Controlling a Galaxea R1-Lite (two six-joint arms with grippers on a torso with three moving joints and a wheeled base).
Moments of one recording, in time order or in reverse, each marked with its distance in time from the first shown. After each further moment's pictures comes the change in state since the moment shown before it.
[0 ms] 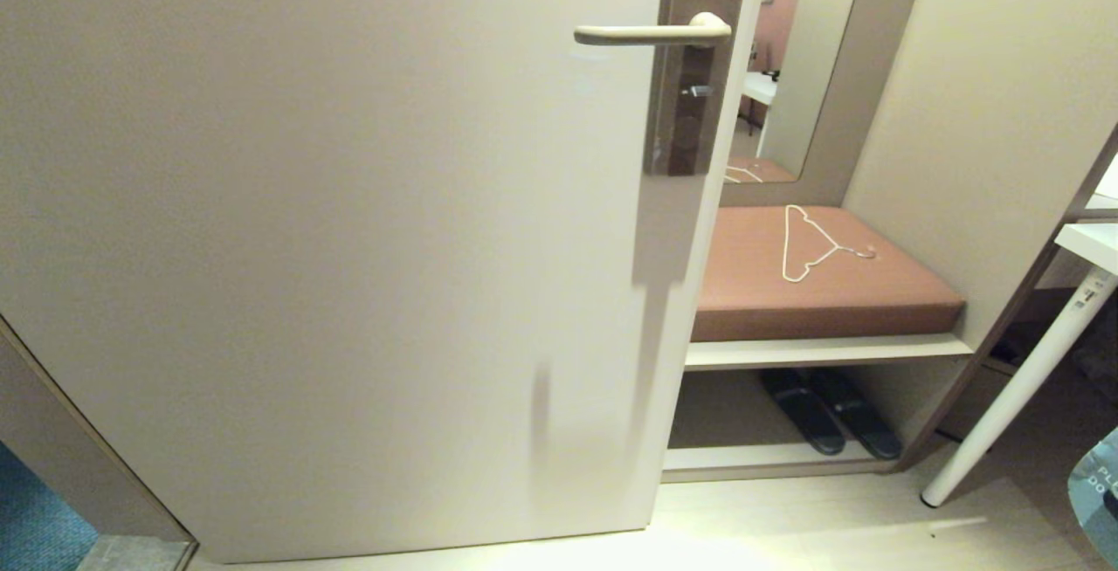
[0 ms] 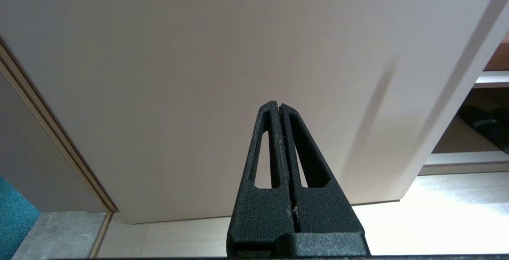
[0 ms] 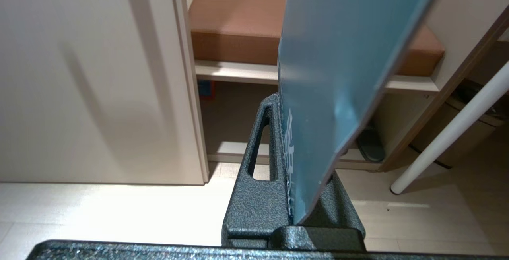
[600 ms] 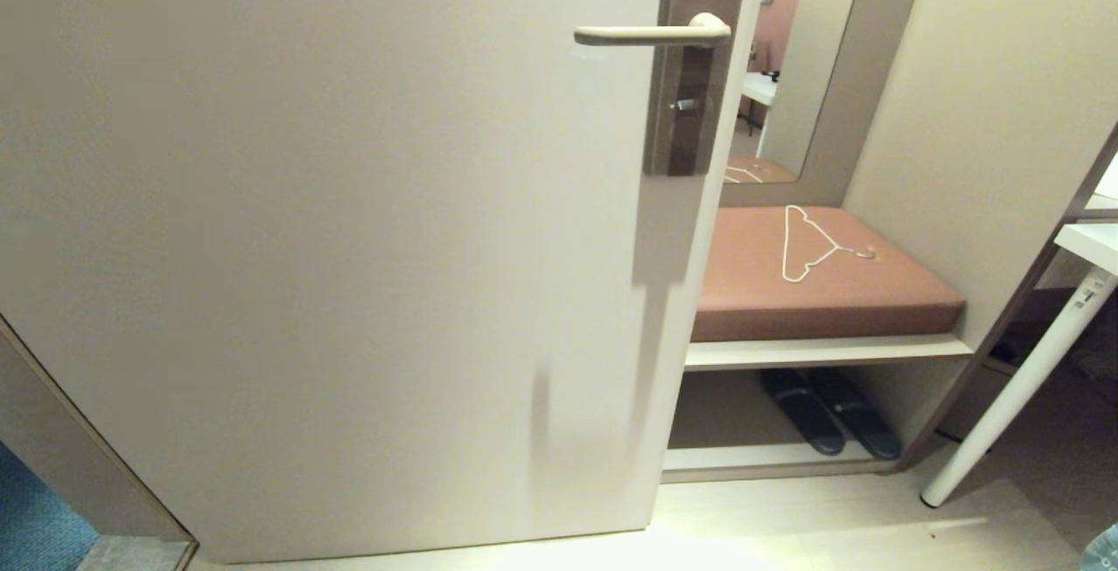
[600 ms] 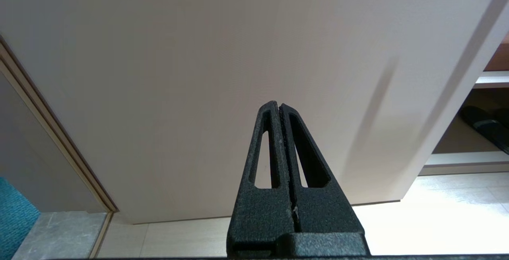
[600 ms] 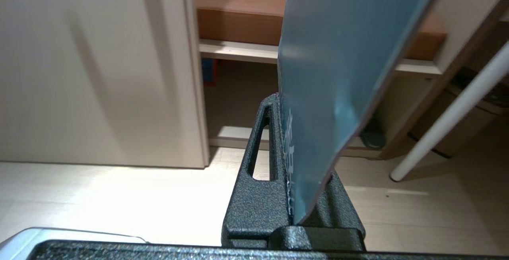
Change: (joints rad) left arm 0.000 0.000 0.000 0.000 0.000 0.000; right arm 0.046 -0.327 0.019 0.305 -0.034 -0.008
